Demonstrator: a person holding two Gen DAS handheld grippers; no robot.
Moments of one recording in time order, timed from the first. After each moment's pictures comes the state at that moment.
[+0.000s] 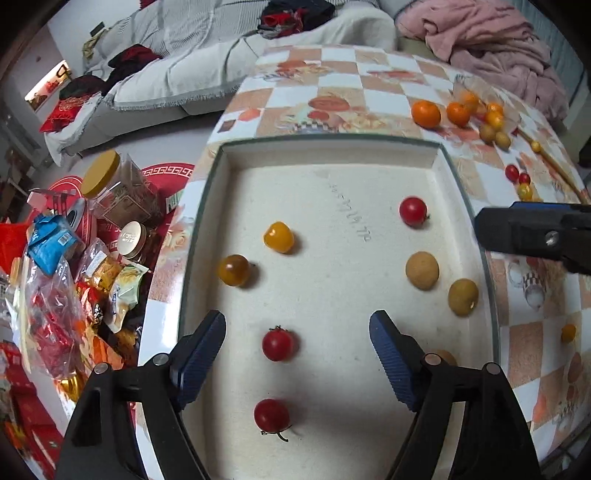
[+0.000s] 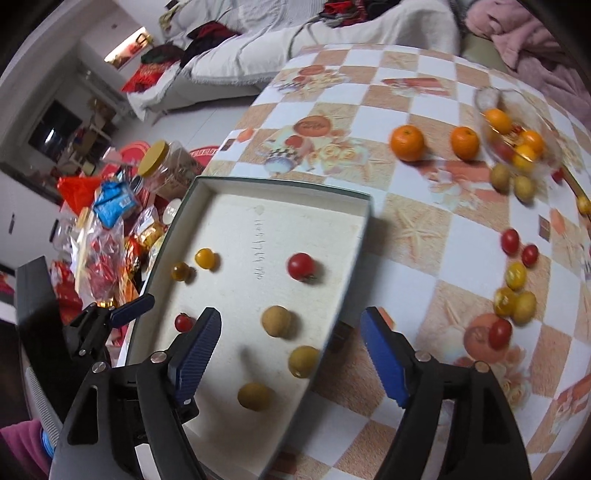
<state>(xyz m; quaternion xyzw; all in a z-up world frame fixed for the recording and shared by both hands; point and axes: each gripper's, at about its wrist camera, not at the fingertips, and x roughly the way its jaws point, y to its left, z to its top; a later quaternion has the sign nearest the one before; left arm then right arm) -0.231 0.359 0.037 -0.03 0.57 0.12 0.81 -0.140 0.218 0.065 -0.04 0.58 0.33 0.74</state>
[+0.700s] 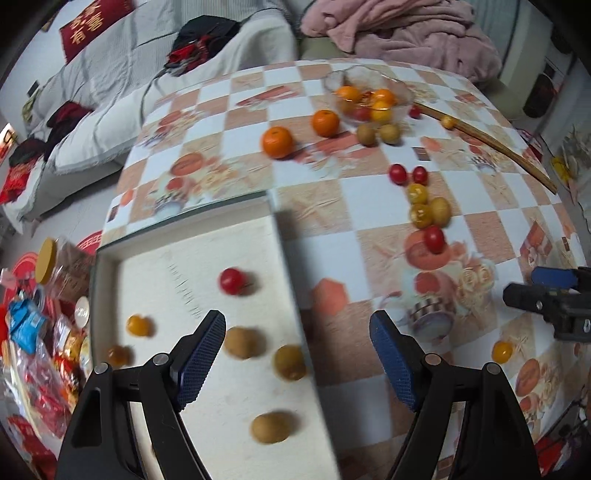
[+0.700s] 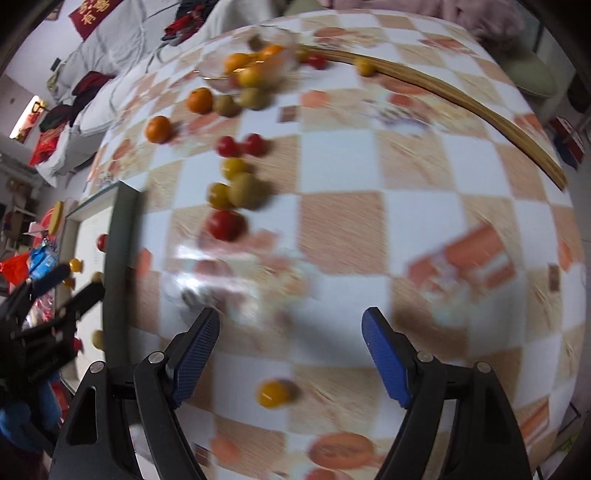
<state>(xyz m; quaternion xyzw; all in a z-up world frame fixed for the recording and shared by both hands) -0.167 0.237 0.063 0.03 0.56 0.01 0.83 -0.137 0.010 0.039 0.03 0.62 0.14 0.77</state>
